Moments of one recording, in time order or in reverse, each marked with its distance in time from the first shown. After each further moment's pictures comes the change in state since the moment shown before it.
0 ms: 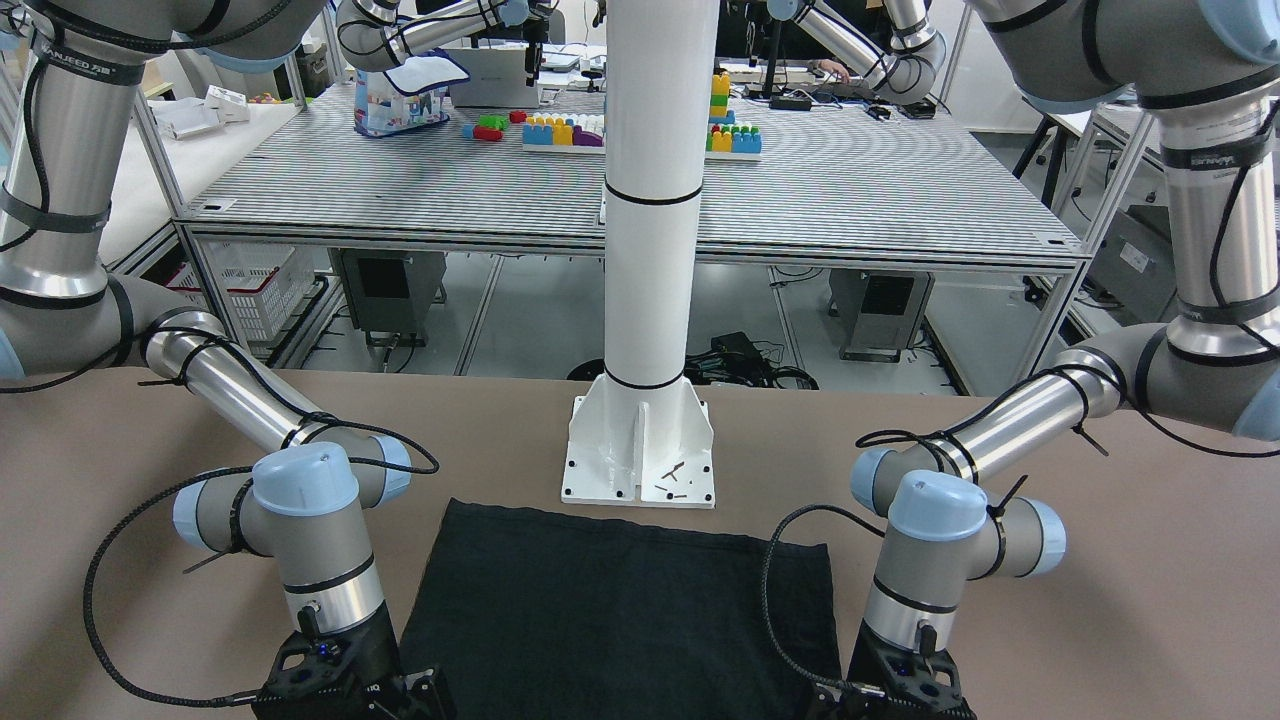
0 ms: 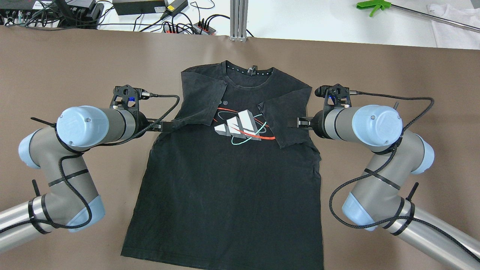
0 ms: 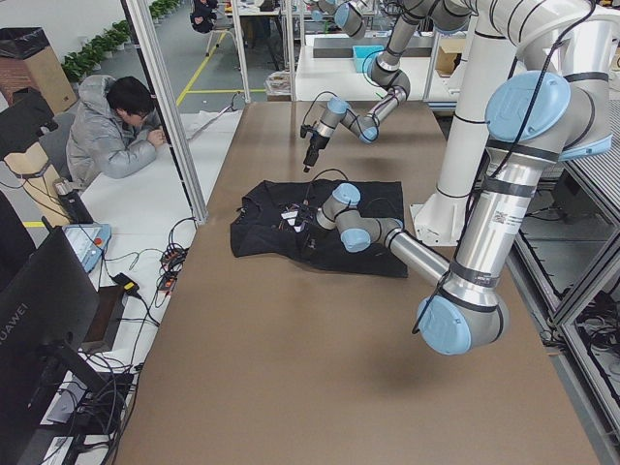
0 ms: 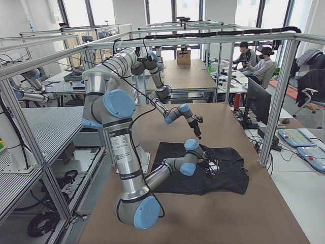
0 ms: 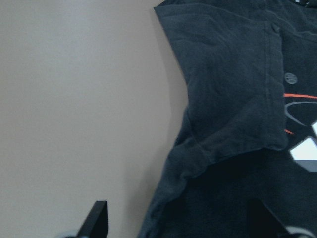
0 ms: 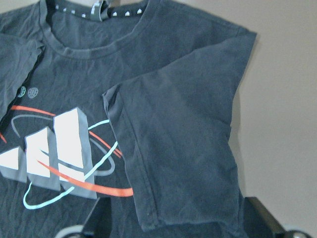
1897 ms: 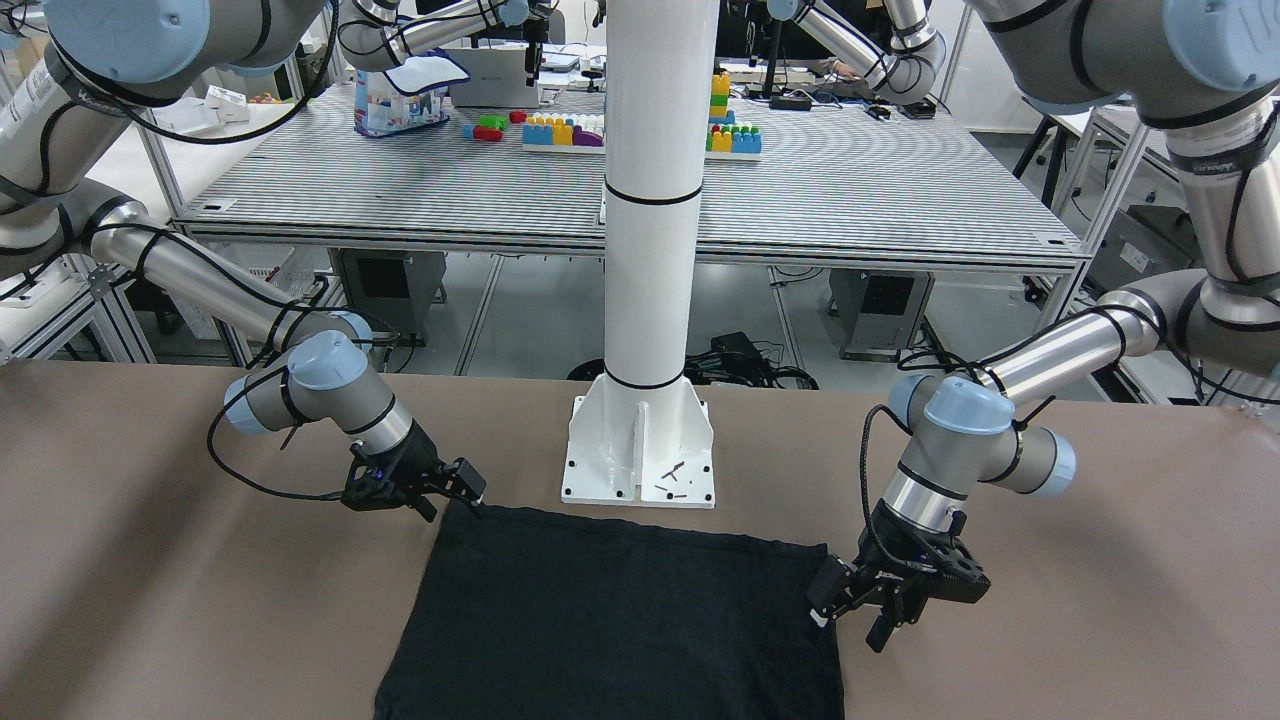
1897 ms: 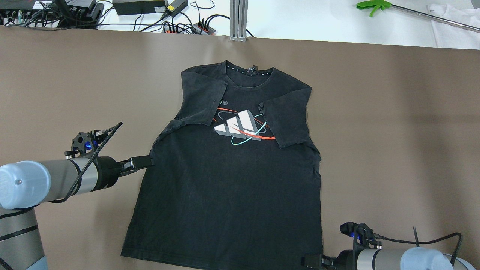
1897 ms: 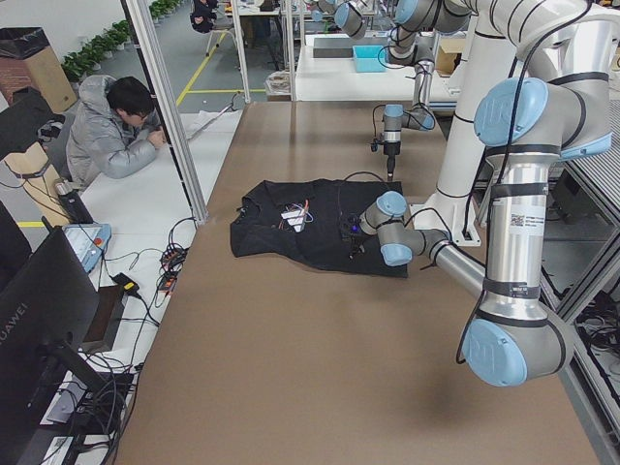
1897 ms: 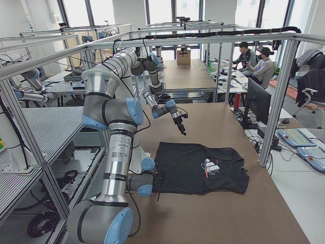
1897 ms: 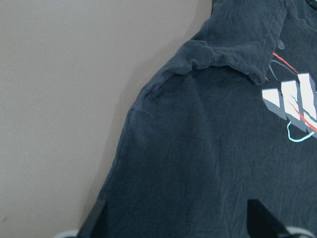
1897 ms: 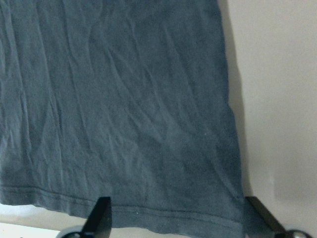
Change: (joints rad) left arm 0.155 0.294 -0.259 -0.180 0.010 -0.517; right arm -0.521 -0.515 0.285 0.328 0.018 0.568
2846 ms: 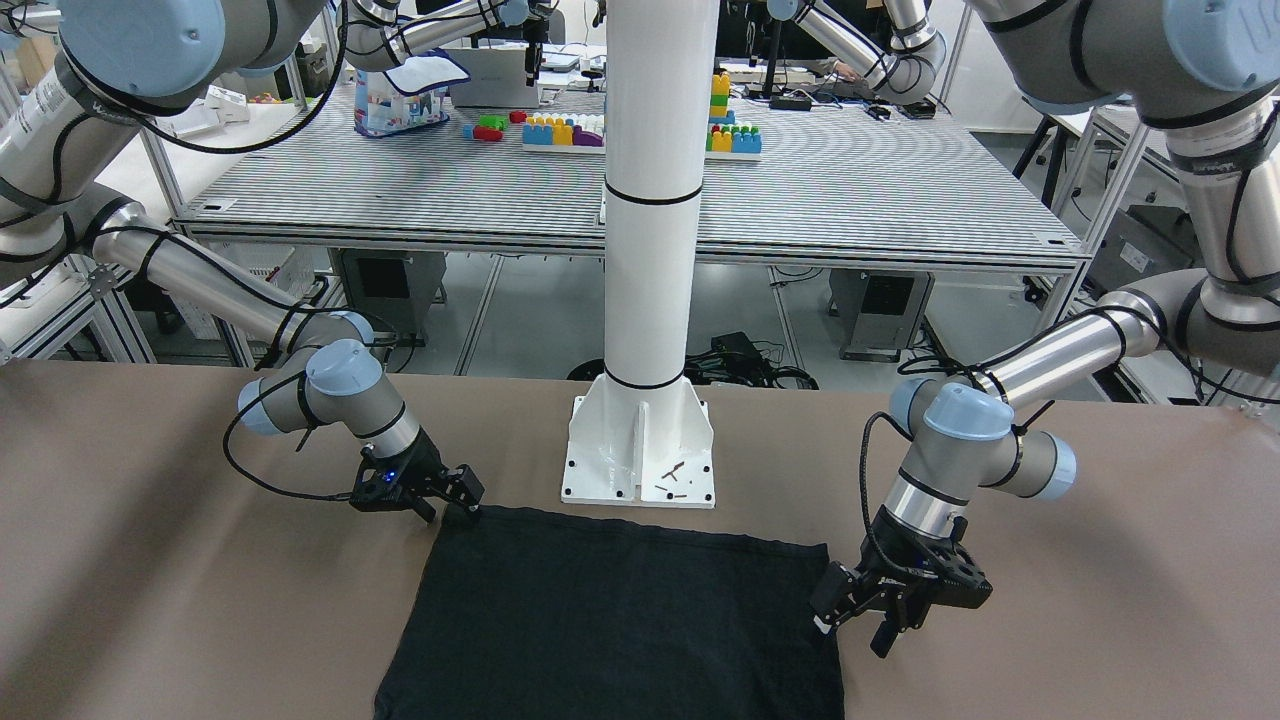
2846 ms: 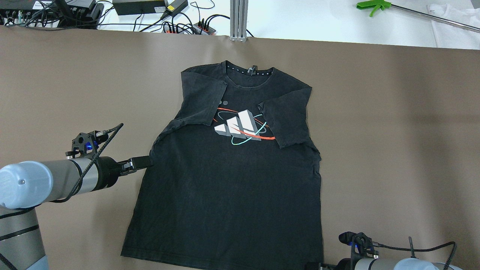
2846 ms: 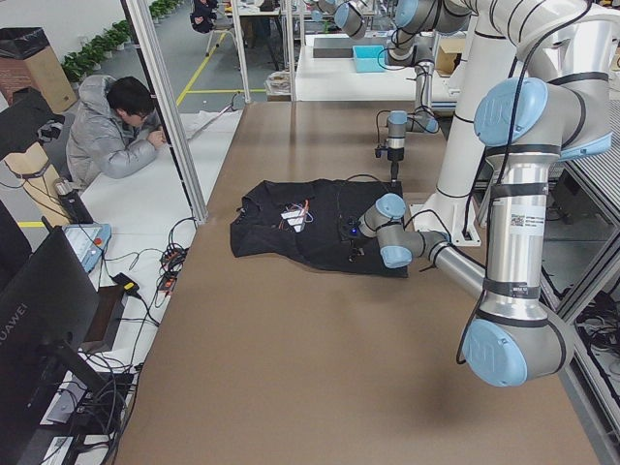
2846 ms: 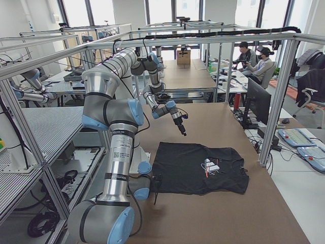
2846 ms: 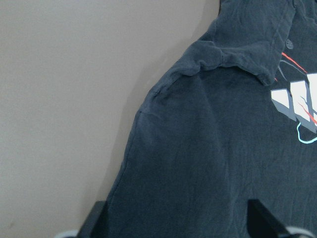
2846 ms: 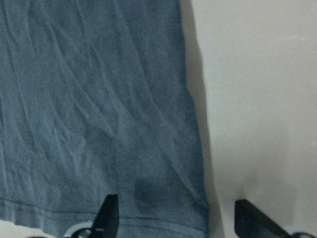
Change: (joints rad) left arm 0.000 0.001 0.015 0.000 0.005 0.009; right arm -0.063 -0.004 -0.048 -0.006 -0.065 0.003
